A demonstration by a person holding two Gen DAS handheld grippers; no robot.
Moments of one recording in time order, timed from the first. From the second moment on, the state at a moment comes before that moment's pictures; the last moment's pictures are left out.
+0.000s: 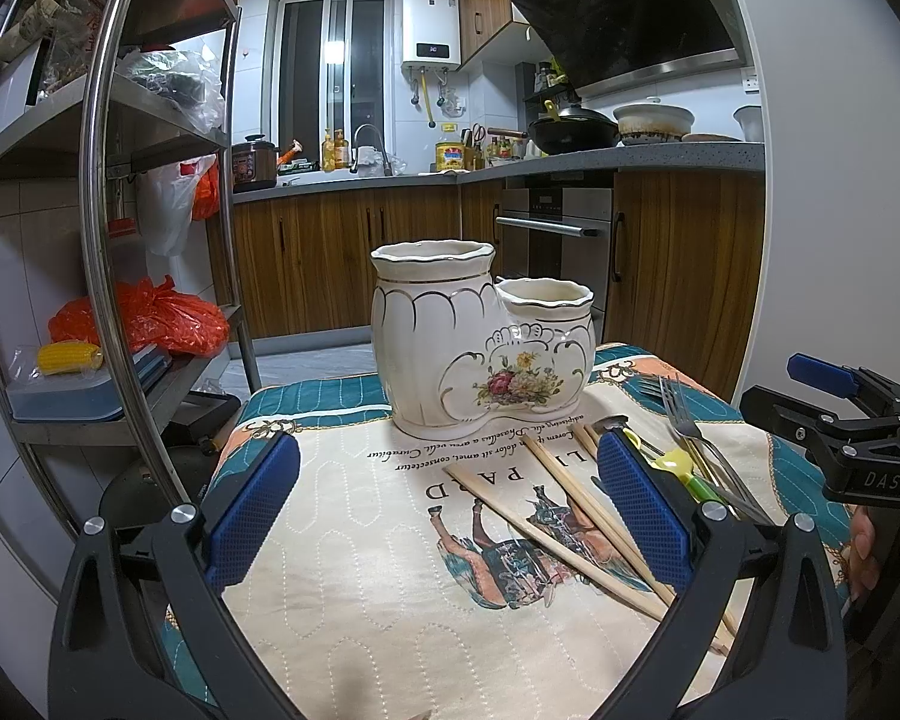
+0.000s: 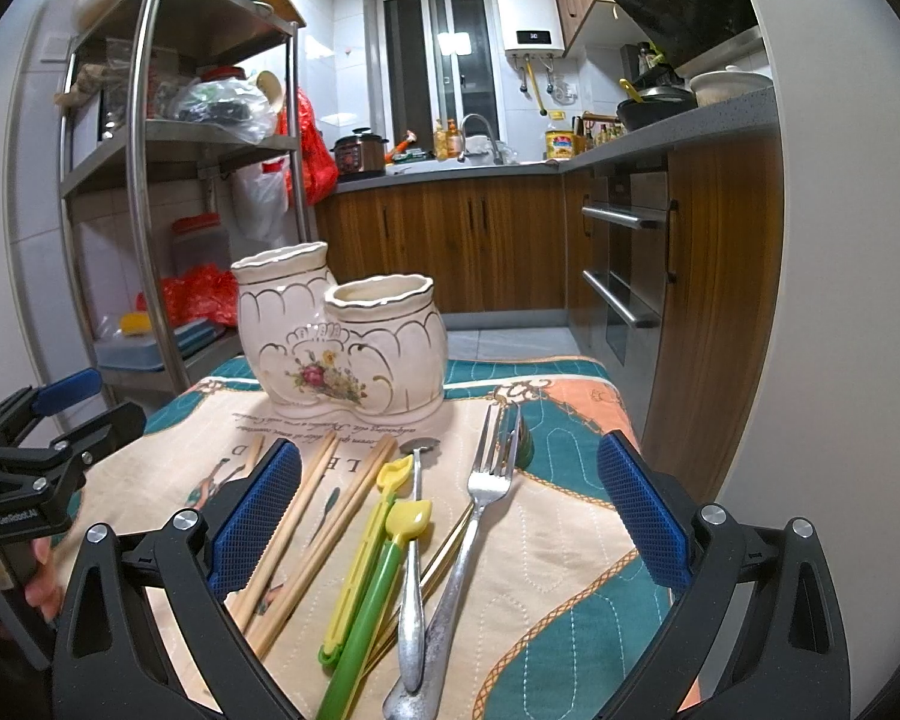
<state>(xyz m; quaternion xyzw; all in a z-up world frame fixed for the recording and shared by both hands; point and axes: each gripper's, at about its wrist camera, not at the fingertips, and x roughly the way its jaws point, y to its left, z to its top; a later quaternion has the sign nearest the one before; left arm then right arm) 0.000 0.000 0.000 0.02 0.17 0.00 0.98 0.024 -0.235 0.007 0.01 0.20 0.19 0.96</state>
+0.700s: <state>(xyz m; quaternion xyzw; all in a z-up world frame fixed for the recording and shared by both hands) 0.008 0.006 -0.001 0.01 0.20 -0.01 0.98 0.027 -0.234 0.006 0.01 0.21 0.18 0.96</state>
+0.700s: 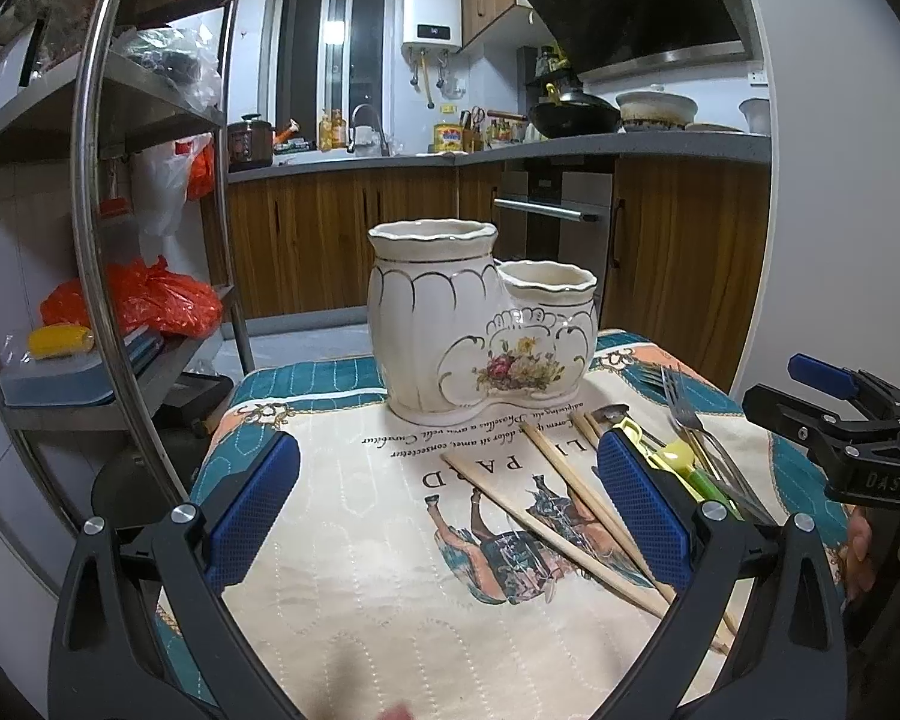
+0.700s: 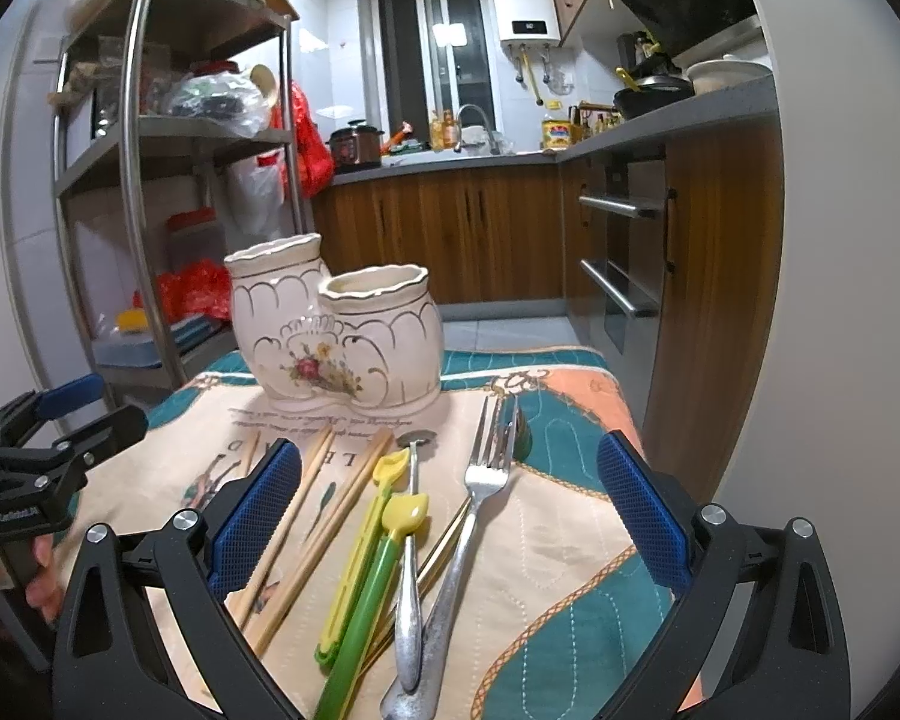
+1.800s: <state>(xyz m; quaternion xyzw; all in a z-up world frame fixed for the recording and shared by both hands) 0.066 -0.026 -0.034 0.01 0.44 -0.04 0.90 0.075 -0.241 -0.018 0.04 0.42 0.21 0.88</state>
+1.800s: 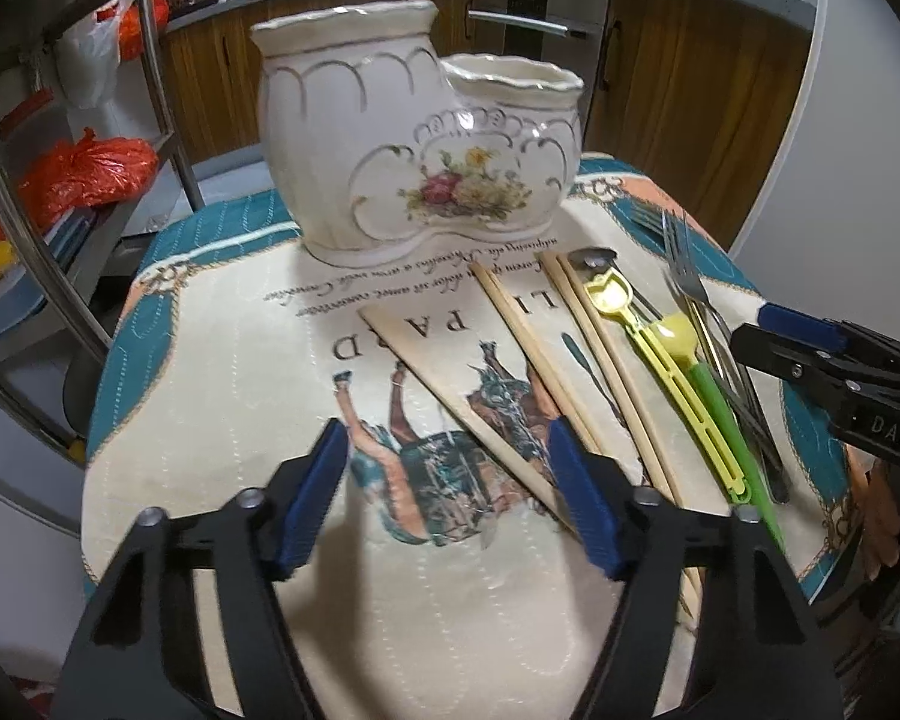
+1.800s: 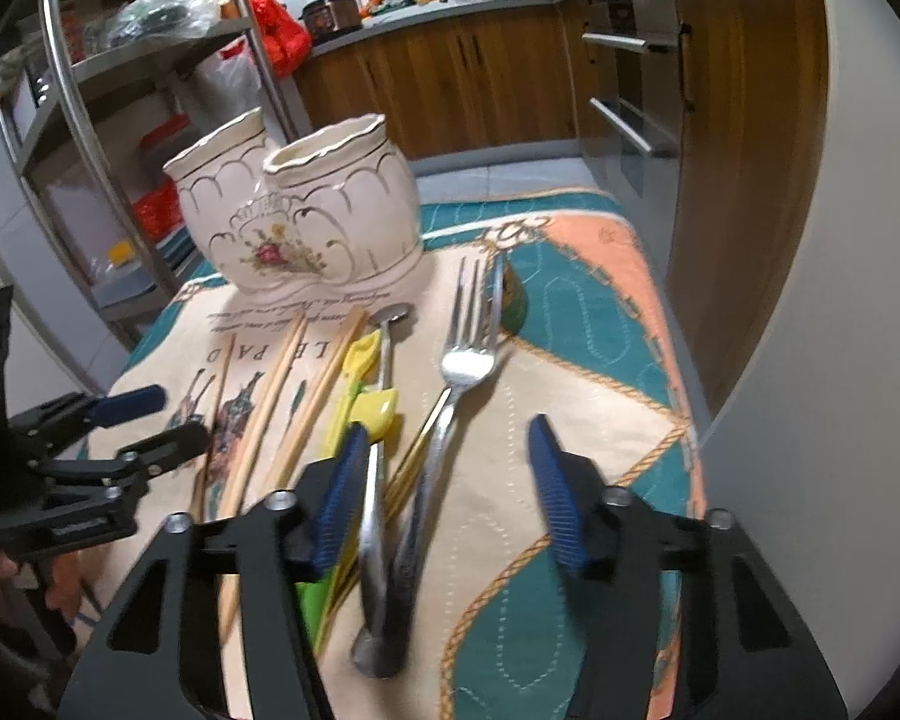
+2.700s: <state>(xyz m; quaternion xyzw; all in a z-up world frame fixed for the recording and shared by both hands) 0.078 -0.007 -0.034 0.08 0.48 -0.08 0.87 0.078 -0.242 -0.017 0.01 0.42 0.20 0.88</state>
